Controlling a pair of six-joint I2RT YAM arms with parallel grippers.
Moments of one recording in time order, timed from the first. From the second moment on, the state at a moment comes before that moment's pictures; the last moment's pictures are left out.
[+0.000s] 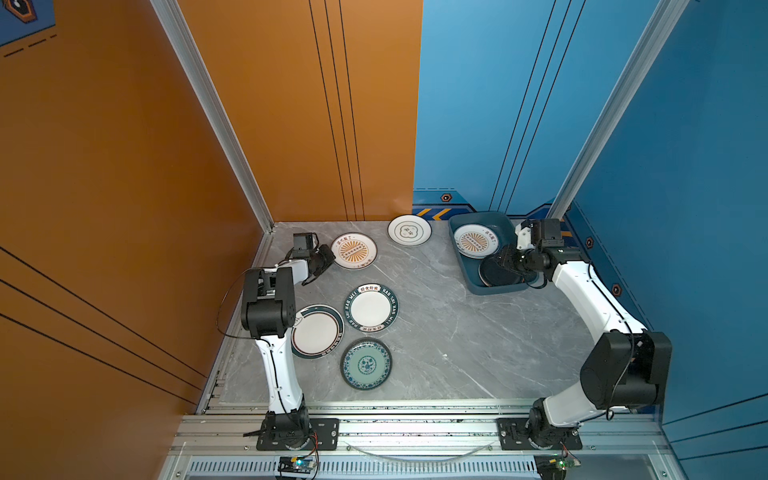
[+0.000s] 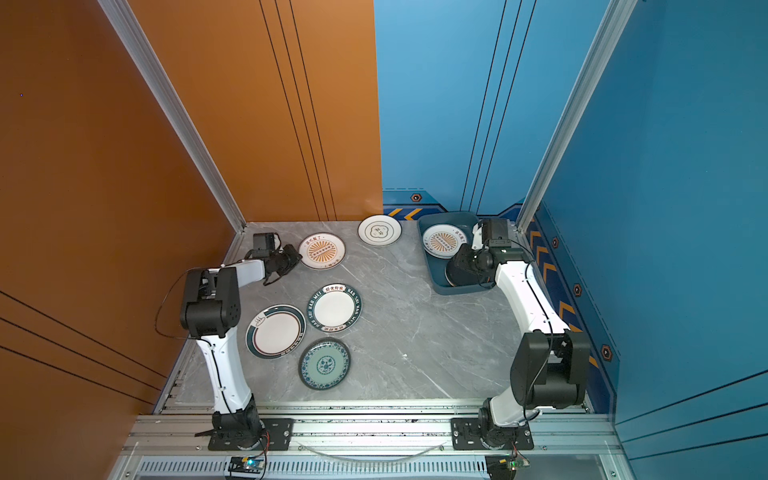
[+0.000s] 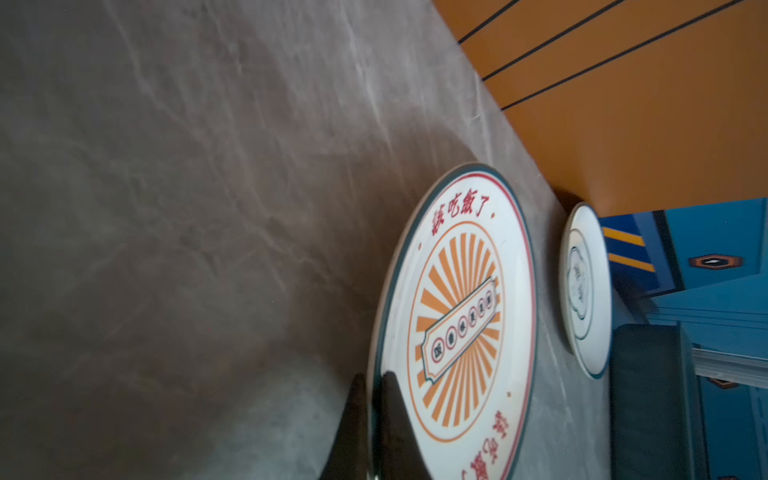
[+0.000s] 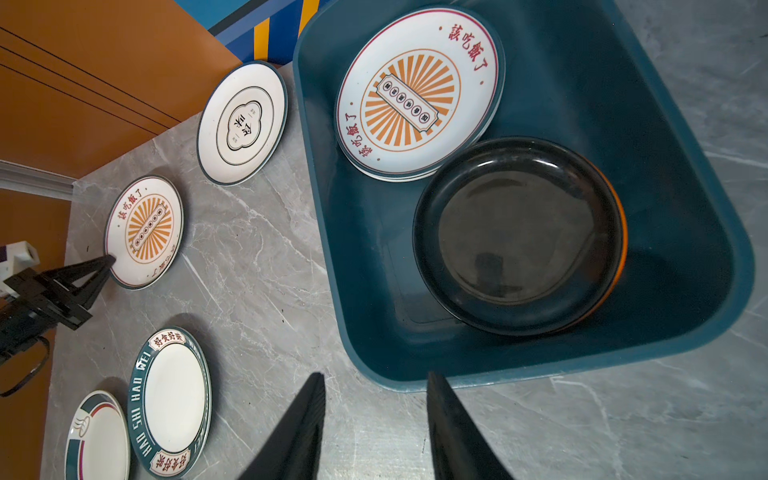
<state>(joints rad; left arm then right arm) 0.08 2.16 1.39 0.03 0.34 -0.69 0.01 1.54 1.32 -0.63 -0.25 0.35</state>
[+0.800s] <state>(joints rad) 0.08 1.94 1.15 0.06 0.43 -0.74 0.27 1.74 1.33 -0.33 -0.62 0.54</state>
